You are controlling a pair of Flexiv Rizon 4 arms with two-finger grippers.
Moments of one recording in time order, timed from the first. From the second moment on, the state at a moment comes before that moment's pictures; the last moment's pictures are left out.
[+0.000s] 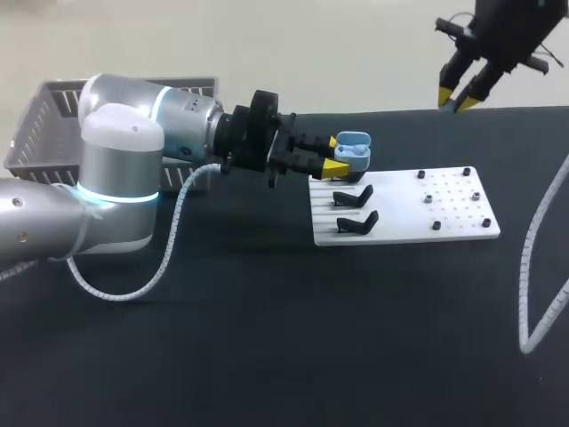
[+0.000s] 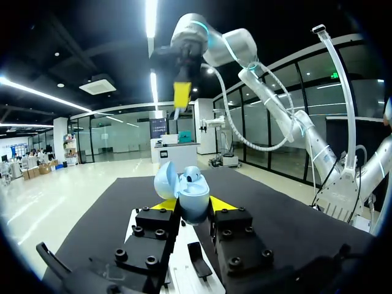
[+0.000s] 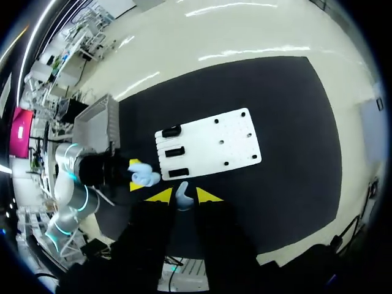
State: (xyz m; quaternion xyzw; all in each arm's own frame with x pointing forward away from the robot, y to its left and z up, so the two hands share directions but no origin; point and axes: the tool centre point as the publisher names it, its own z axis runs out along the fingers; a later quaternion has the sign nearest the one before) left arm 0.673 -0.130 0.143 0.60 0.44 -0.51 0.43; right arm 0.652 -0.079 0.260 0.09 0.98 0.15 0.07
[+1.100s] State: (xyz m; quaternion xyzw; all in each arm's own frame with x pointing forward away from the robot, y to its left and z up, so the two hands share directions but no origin) left arm 0.673 -0.130 0.143 0.60 0.44 -0.51 0.43; right arm 0.631 0.035 0.228 -0.10 0.99 0.08 0.05
